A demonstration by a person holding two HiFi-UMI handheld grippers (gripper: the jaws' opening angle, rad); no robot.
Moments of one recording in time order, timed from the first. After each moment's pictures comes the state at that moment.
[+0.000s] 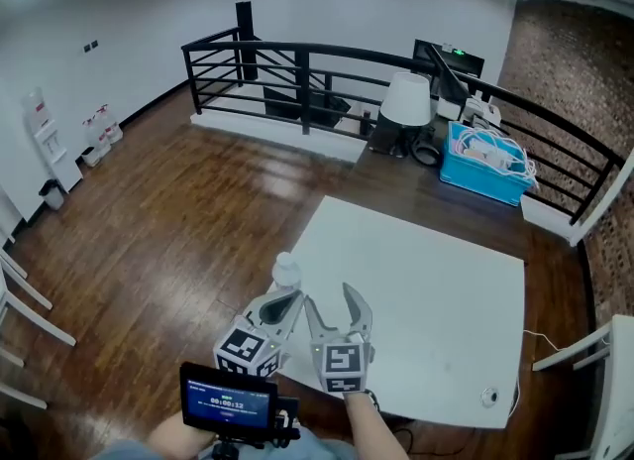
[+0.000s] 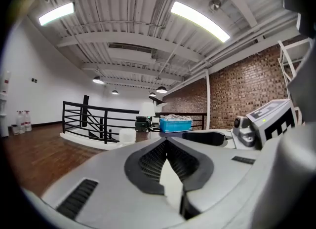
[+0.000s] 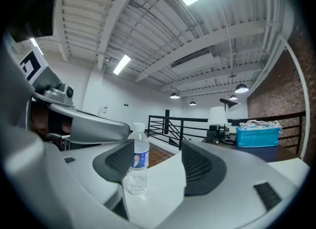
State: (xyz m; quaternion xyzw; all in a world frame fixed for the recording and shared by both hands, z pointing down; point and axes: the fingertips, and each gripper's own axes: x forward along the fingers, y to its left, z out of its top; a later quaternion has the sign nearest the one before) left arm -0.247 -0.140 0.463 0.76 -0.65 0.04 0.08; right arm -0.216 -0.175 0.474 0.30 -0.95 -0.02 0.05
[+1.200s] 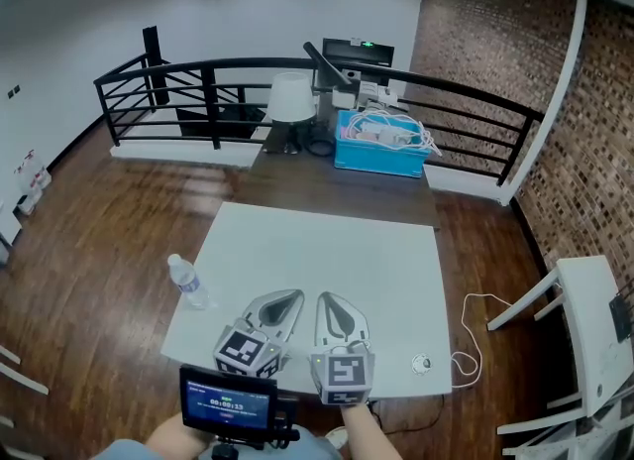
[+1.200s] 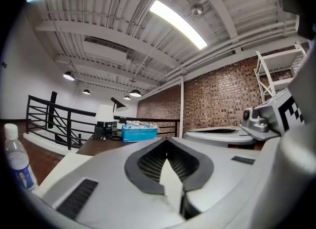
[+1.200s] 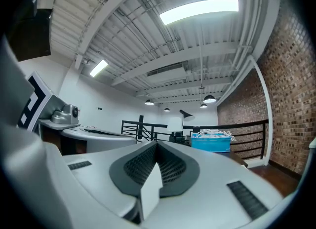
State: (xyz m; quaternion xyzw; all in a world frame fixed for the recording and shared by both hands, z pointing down) left arm -0.015 -0.198 0.429 0.85 -0.53 0.01 0.05; right arm 0.024 -0.203 0.418 0.44 -0.90 -0.01 0.02
